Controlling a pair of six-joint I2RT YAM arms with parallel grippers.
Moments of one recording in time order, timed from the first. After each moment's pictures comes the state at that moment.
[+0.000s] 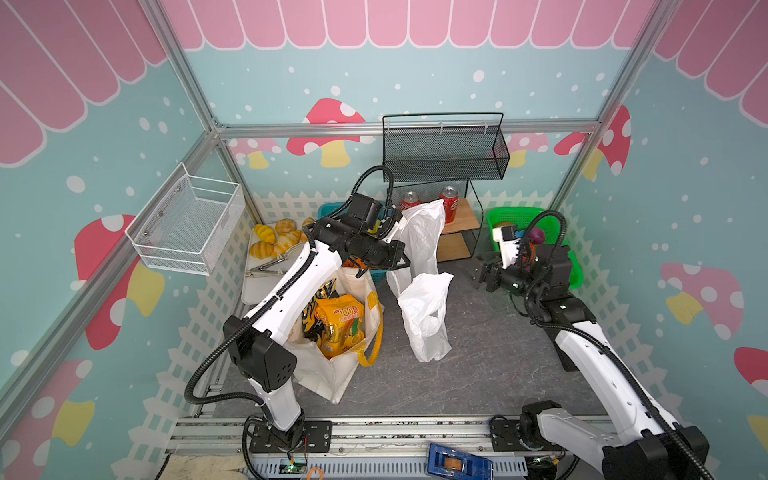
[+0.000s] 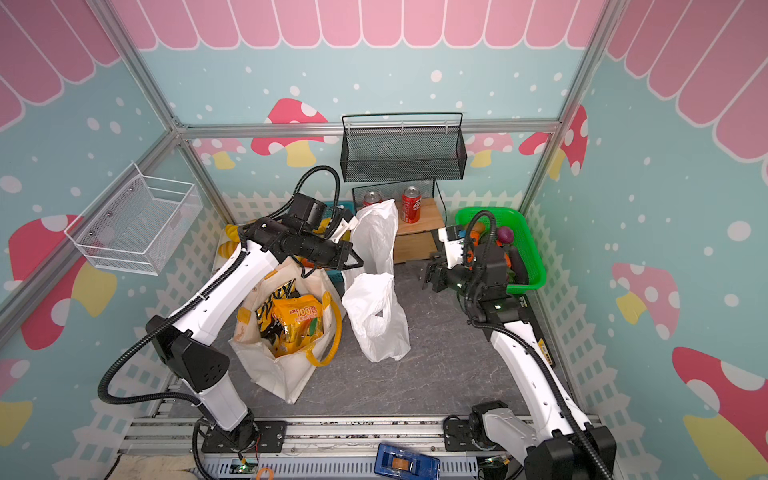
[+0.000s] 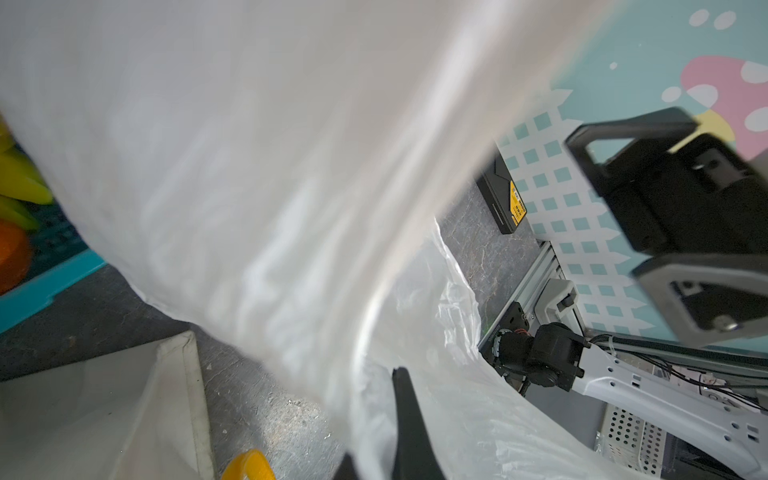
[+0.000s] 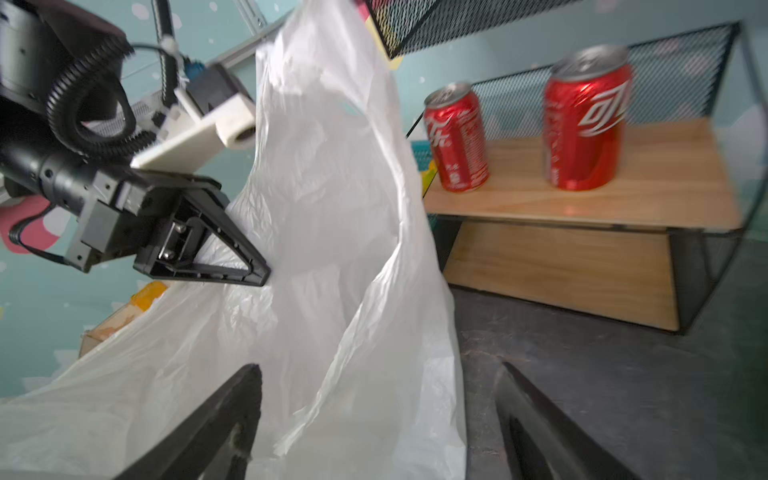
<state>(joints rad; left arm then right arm) -0.50 1.77 1.93 -1.06 0.54 -0.27 0.24 1.10 0.94 -0.13 -0.60 0.24</state>
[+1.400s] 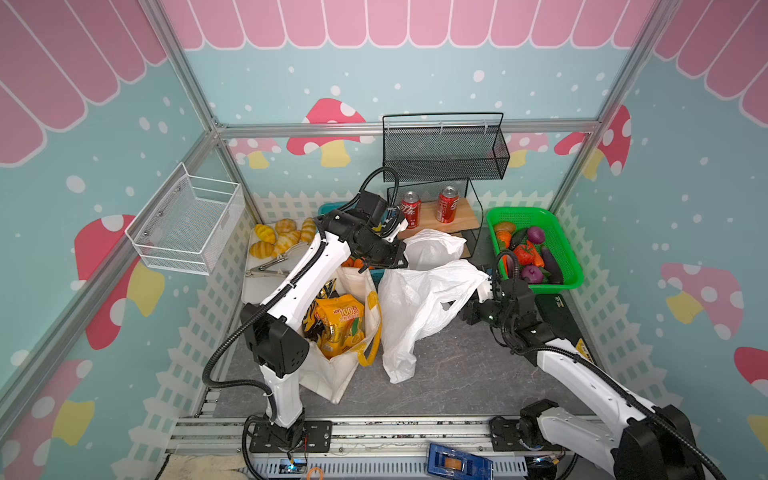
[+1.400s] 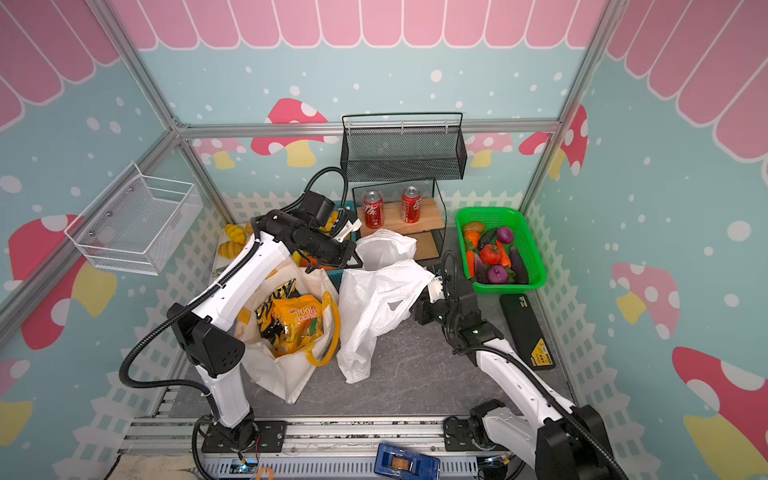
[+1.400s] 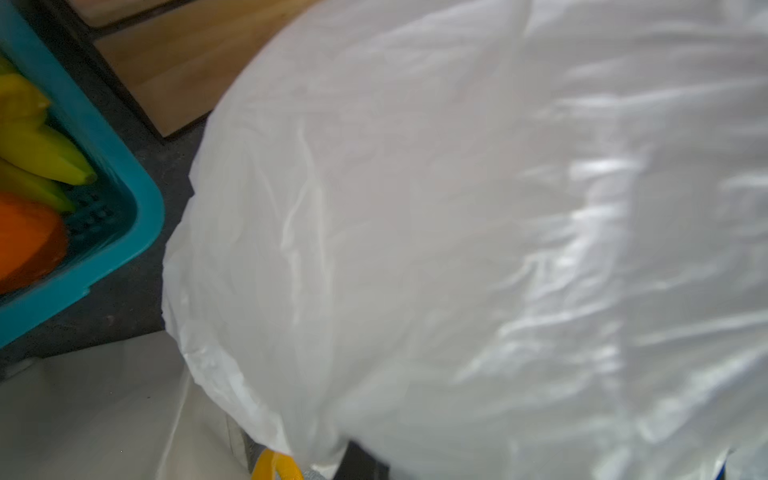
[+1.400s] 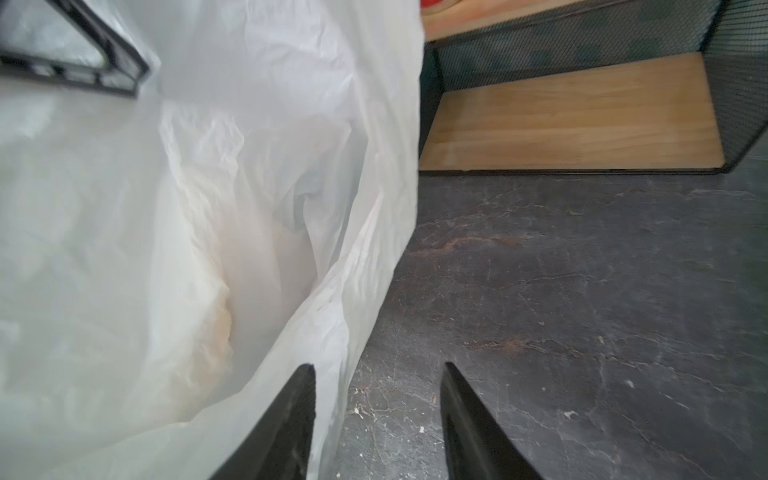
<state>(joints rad) -0.49 1.90 2.07 -1.20 0.50 -0.21 0.35 1.02 0.62 -0.01 -0.35 0.21</state>
